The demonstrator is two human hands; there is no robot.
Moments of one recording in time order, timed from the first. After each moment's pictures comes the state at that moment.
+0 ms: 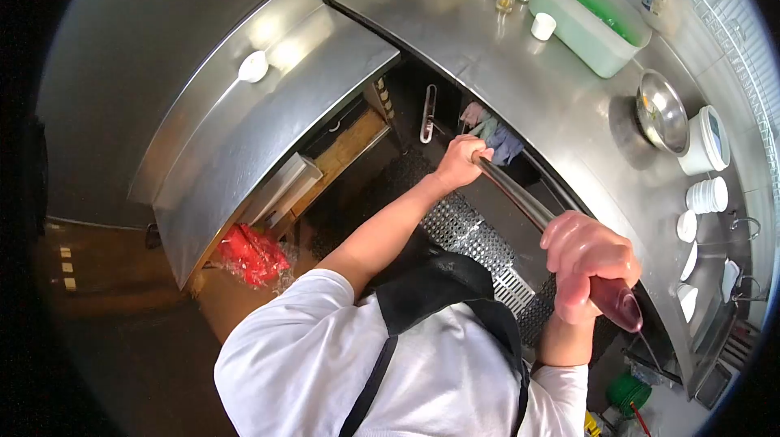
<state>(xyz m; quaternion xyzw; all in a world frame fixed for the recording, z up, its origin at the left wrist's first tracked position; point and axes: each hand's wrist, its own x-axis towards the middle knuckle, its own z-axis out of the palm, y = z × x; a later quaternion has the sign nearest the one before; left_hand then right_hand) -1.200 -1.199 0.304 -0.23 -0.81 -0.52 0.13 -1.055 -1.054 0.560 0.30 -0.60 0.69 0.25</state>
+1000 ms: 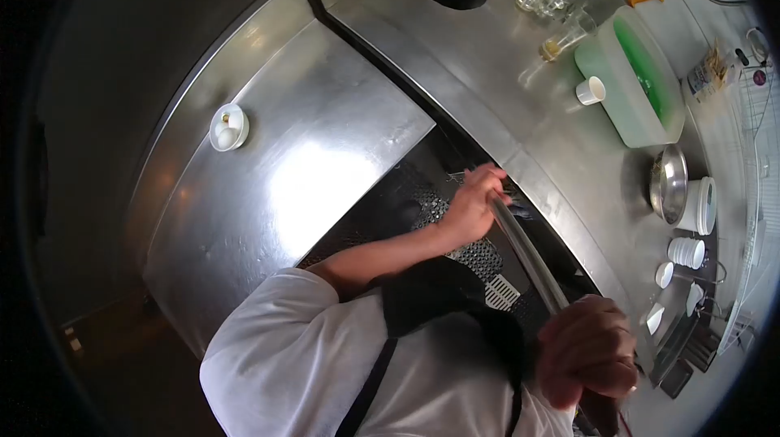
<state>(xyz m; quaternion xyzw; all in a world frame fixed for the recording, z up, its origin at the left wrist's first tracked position) -1.344 -1.315 0.346 -0.14 -0.74 -0.66 0.08 -1.272 -1.230 0.585 0.32 -0.65 0.61 0.32</state>
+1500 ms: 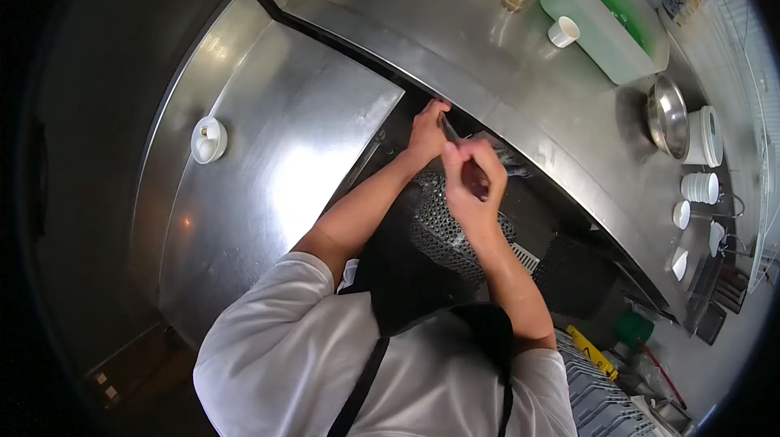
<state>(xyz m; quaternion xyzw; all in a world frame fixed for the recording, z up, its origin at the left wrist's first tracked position) -1.412 -1.331 0.221 -0.10 -0.82 -0.57 0.01 -1.309 -1.273 0.409 -0.04 -0.75 0.62 0.23</state>
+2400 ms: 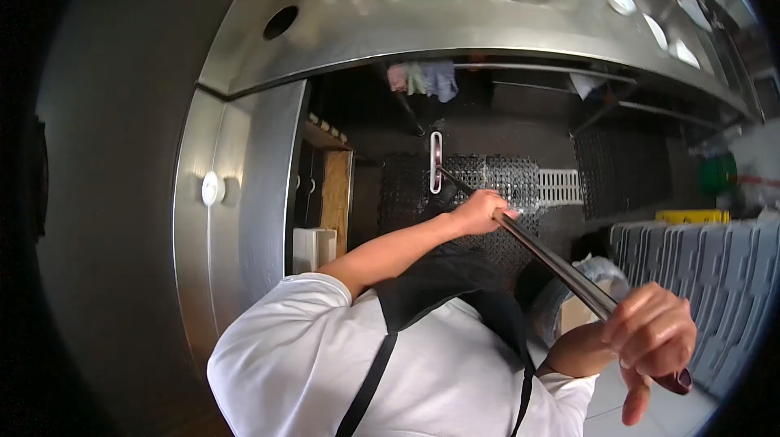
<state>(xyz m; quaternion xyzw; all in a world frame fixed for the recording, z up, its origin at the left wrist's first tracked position) -0.989 -1.247 0.252 -0.61 -0.61 -0.44 -0.25 -0.779 -1.145 0.566 0.28 -0.60 0.64 0.39</state>
